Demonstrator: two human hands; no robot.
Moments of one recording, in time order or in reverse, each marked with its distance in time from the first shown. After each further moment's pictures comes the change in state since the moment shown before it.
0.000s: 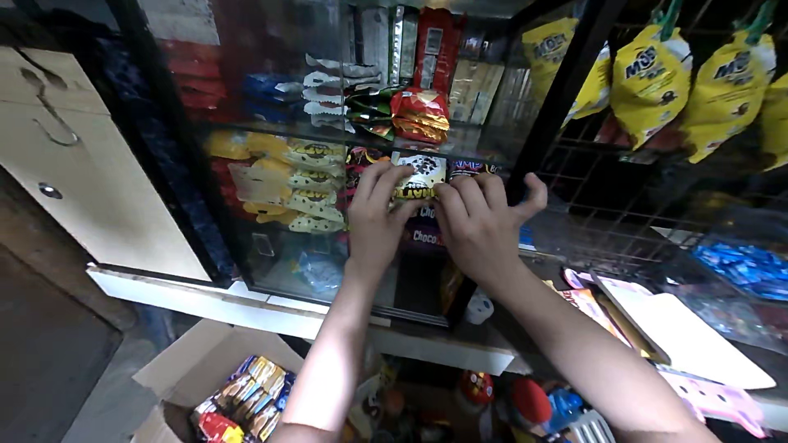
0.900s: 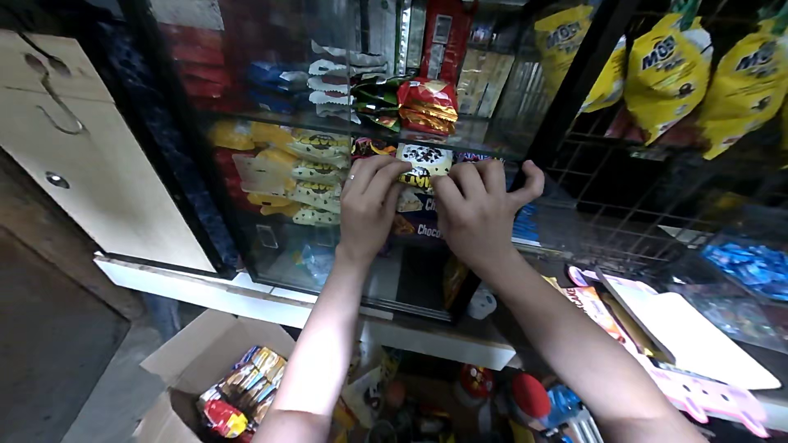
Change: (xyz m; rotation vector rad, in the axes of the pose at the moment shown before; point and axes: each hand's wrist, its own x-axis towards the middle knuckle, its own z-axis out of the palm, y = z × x) left_hand 0.007 -0.031 0.002 0.062 0.131 0.241; right_hand 0.007 -0.006 0.013 0.047 0.020 0.033
